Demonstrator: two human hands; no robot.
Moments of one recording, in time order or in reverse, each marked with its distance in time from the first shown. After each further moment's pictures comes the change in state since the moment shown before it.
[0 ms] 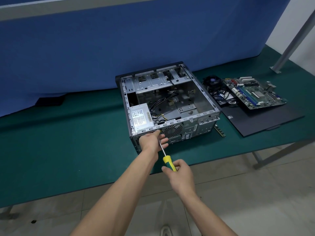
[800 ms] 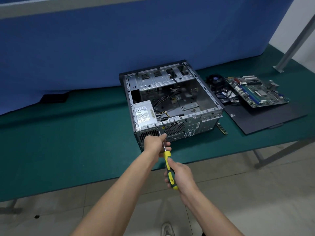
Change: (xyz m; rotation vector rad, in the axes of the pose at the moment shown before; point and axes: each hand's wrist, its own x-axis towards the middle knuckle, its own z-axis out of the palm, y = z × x) left_hand -0.015 -0.002 -0.016 0.257 -0.123 -0.106; right_hand -0.016 -0.010 0.001 0.465 -0.216 0.252
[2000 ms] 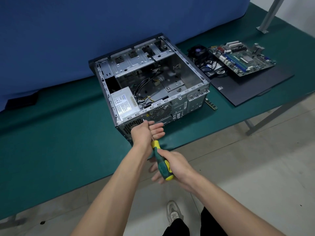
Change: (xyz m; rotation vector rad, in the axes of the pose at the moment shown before) left_hand 0.018 -0.010 0.017 -0.202 -0.025 0.092; right_hand 0.011 -0.001 -0.014 -0.024 -0.307 0.097
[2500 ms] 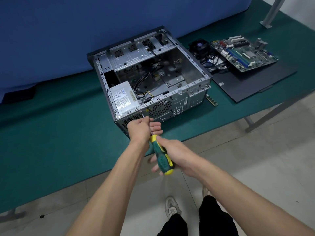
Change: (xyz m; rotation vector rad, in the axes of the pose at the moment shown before) left_hand -0.001 0.000 -0.004 0.042 0.034 0.066; right_hand -0.002 -0.026 0.000 -0.157 0.017 0.003
